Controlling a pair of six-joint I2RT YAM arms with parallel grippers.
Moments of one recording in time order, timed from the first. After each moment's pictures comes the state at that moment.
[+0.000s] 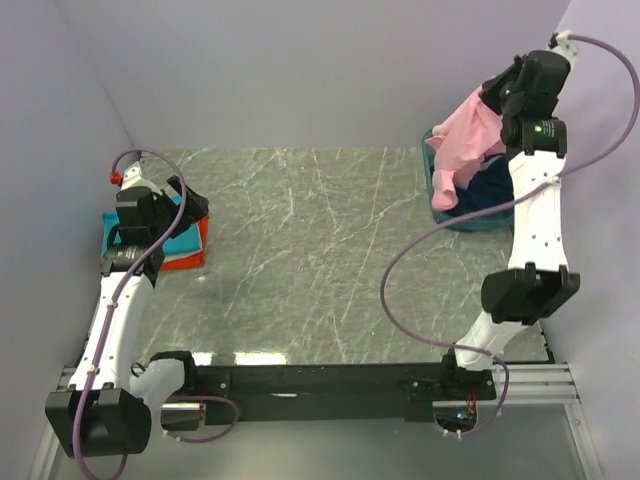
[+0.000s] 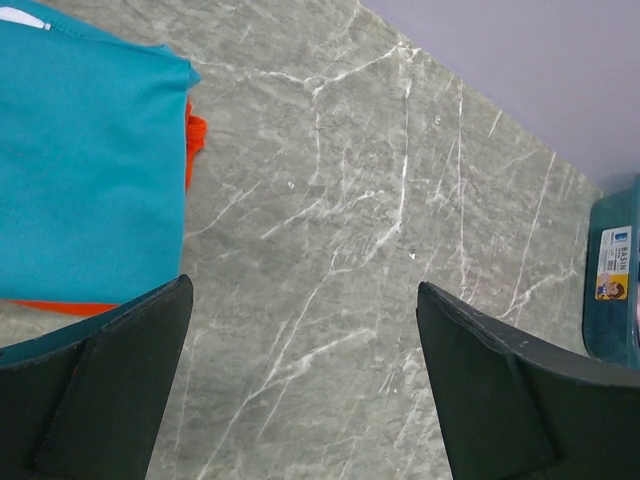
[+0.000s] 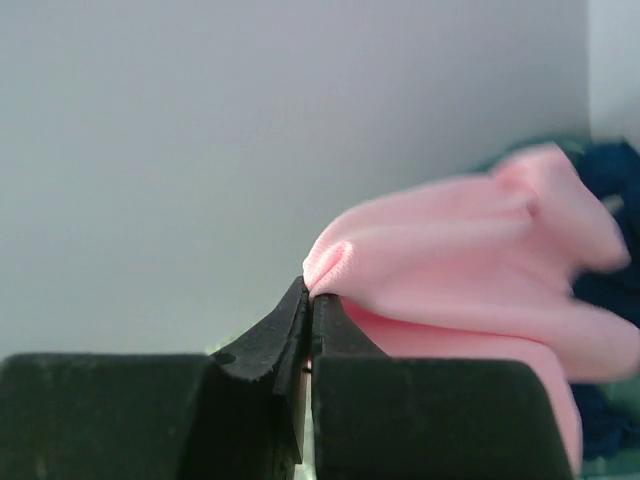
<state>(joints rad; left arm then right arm) 0.05 0.99 0.92 -0.36 0.05 -0.58 -0.12 1.74 2.09 -0.56 0.05 0.56</state>
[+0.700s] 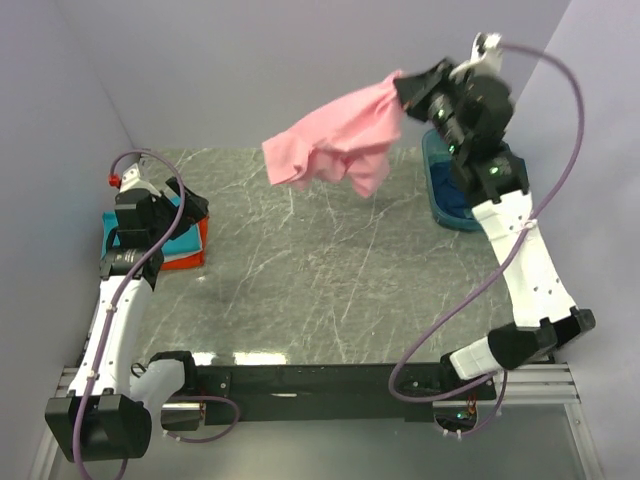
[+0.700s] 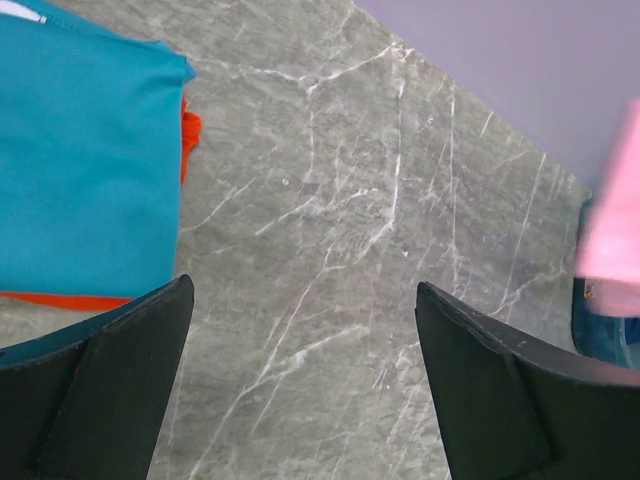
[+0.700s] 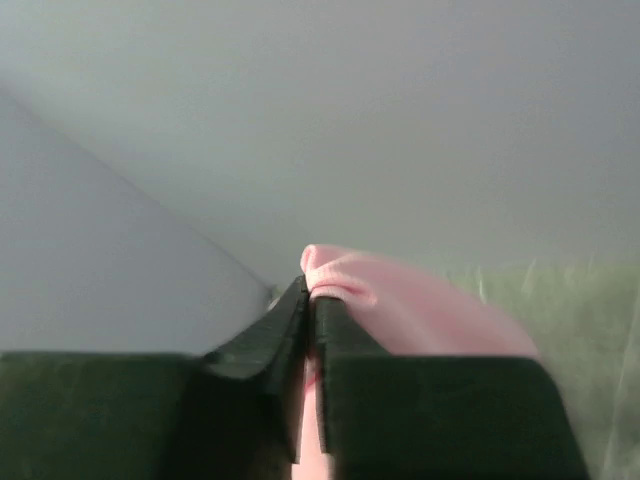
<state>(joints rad) 0.05 0.97 0.91 -0.36 0.05 -0.59 0.33 1.48 1.92 -0.33 0.04 0.62</state>
